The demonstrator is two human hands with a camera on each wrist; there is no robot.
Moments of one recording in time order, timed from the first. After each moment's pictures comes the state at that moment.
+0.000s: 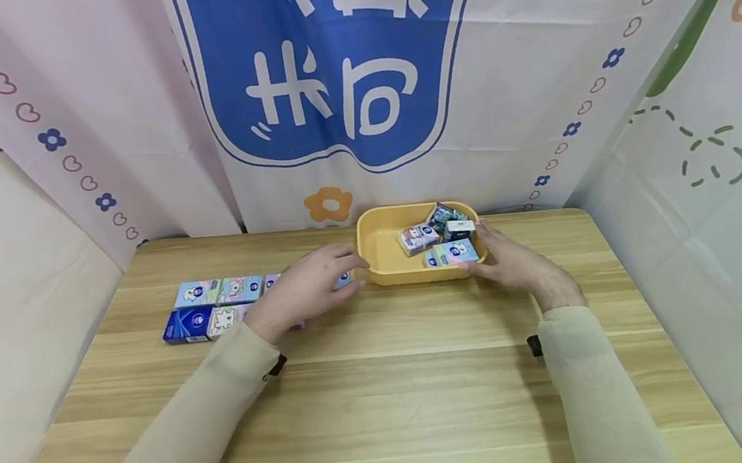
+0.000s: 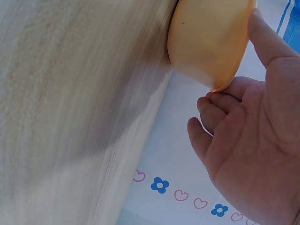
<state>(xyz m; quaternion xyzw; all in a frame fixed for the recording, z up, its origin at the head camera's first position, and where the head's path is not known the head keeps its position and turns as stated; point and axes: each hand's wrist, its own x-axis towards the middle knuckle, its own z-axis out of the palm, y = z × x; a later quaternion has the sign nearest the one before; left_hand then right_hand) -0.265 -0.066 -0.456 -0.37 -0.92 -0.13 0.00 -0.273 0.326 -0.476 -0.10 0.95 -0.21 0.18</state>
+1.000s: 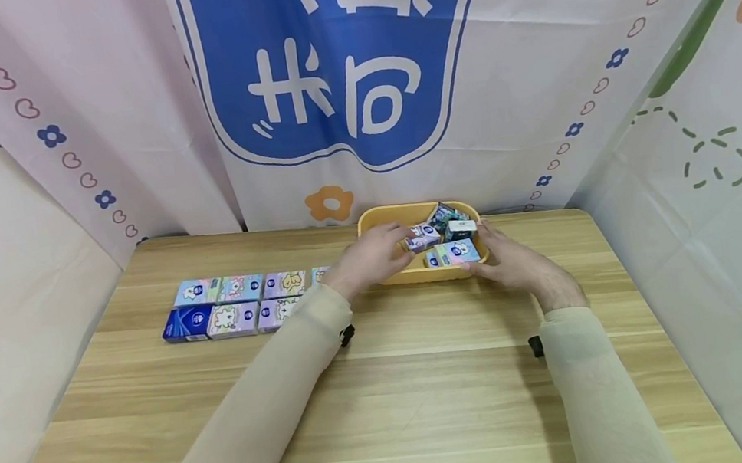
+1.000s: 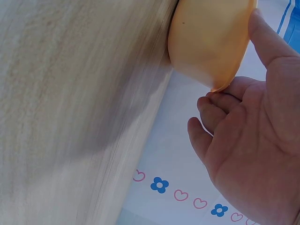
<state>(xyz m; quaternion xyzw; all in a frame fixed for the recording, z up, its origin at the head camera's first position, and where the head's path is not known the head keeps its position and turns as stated) -0.318 0.027 -0.481 -0.34 -0.93 -0.16 -0.02 -0.272 0.326 -0.475 -0.09 0.95 -0.21 0.19</state>
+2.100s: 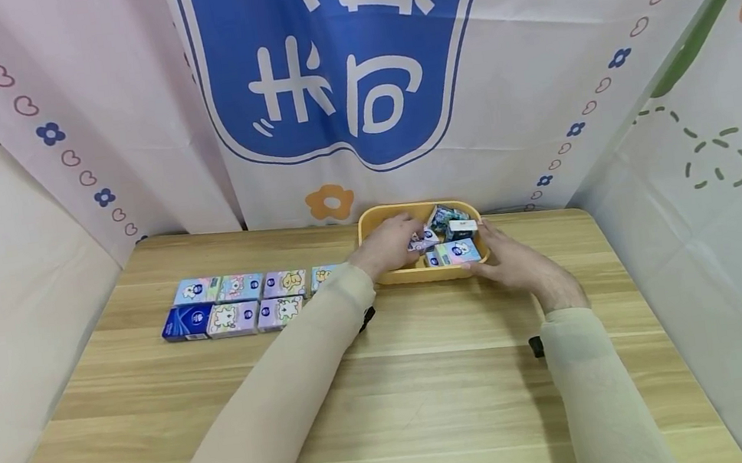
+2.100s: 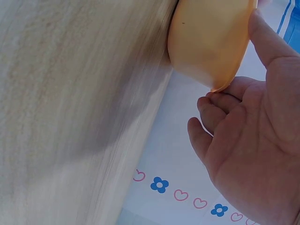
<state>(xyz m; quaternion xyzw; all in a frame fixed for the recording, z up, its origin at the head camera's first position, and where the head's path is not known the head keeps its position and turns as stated) -0.338 0.057 -0.485 -0.29 -0.94 -0.16 -0.06 -0.270 0.324 -0.474 -0.09 0.95 -0.22 0.19</state>
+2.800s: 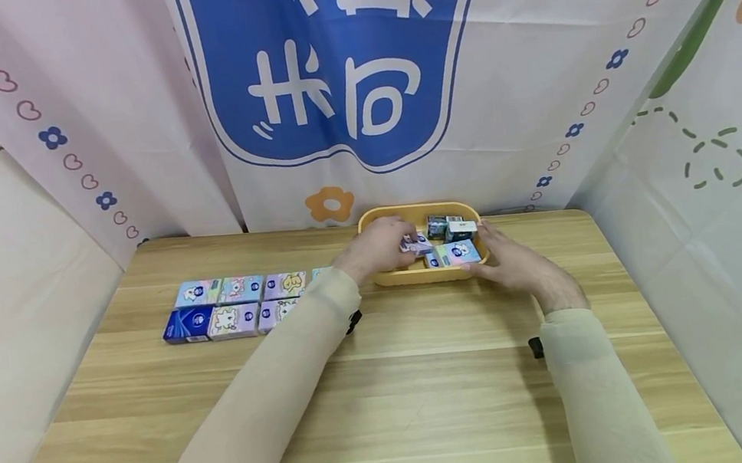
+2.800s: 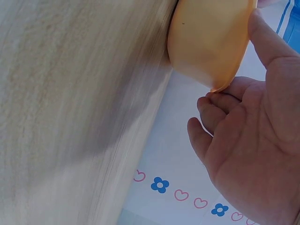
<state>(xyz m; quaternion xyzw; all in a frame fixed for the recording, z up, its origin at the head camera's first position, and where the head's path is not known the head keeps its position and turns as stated) -0.332 0.039 -0.470 -0.30 -0.94 -0.16 -0.06 -0.270 0.324 -0.473 -0.09 0.95 -0.22 0.19</state>
